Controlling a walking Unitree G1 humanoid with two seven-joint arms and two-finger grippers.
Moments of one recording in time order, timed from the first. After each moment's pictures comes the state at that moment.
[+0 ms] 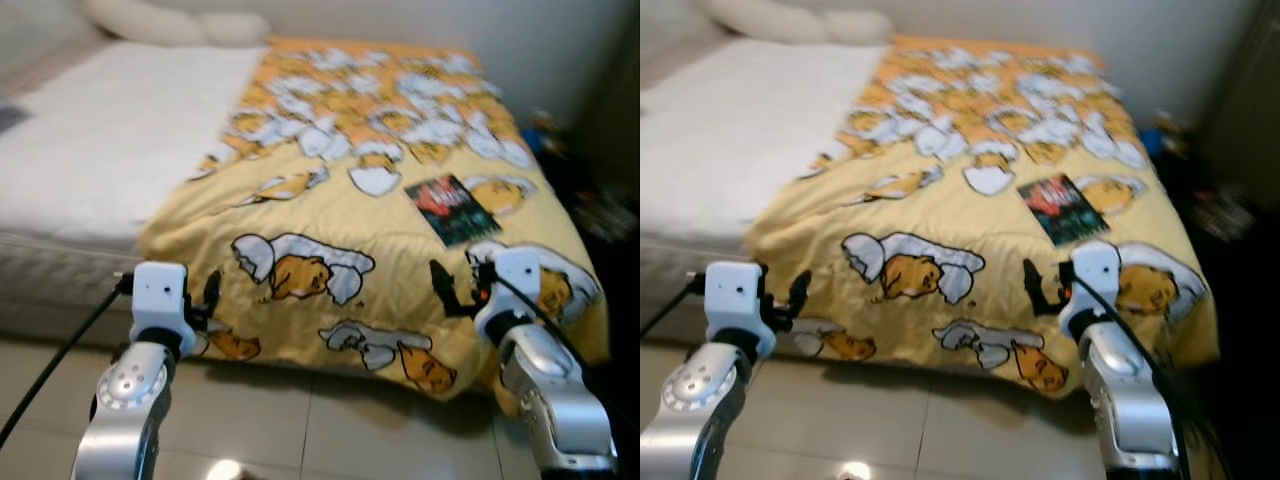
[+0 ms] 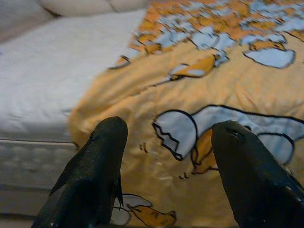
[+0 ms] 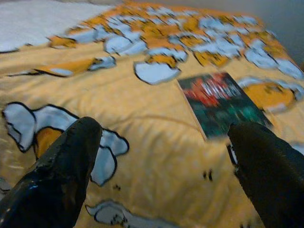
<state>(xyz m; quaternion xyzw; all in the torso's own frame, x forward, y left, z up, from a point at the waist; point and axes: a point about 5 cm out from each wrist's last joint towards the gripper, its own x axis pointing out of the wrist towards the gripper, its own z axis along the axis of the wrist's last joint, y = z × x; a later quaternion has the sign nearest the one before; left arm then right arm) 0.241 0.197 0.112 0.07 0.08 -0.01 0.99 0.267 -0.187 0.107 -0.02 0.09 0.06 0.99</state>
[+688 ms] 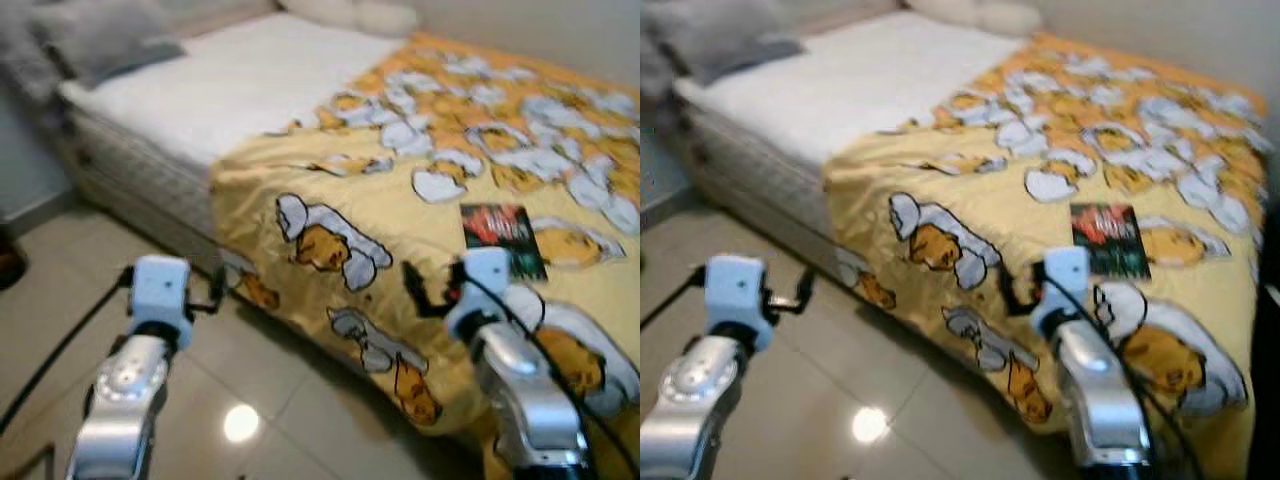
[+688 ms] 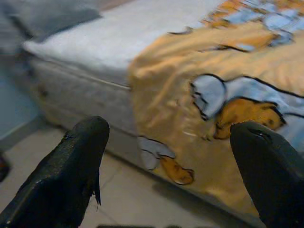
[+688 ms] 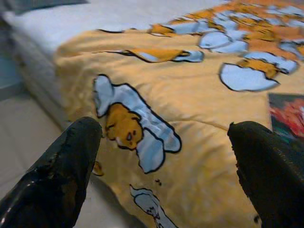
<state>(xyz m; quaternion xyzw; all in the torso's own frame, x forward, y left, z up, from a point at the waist) 0.247 0.200 0.113 0.09 0.08 0.00 0.99 0.268 -0.156 0.099 0.01 0.10 0.09 0.99</state>
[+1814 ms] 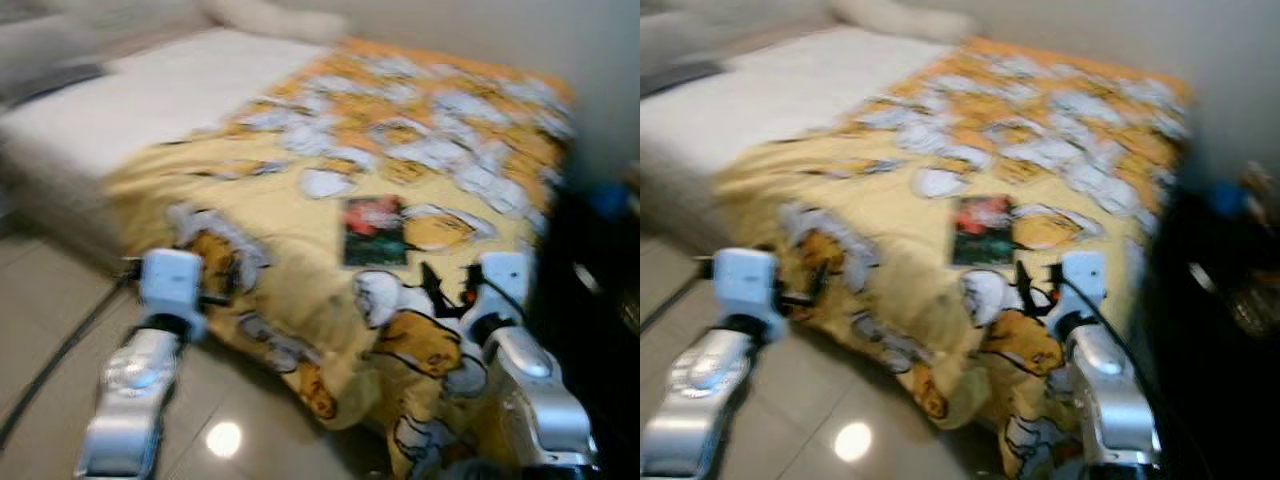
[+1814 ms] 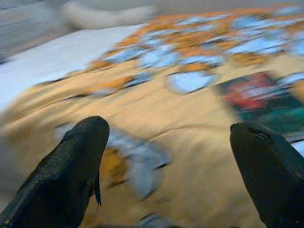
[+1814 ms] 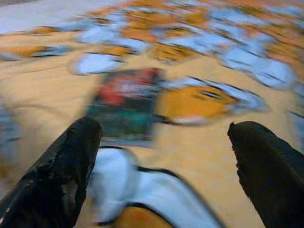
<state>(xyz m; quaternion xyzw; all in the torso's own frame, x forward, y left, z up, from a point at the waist) 0.251 0.172 0.116 0.08 0.05 -0.08 0.99 0.265 -0.183 0.088 0.01 0.12 0.03 0.99</state>
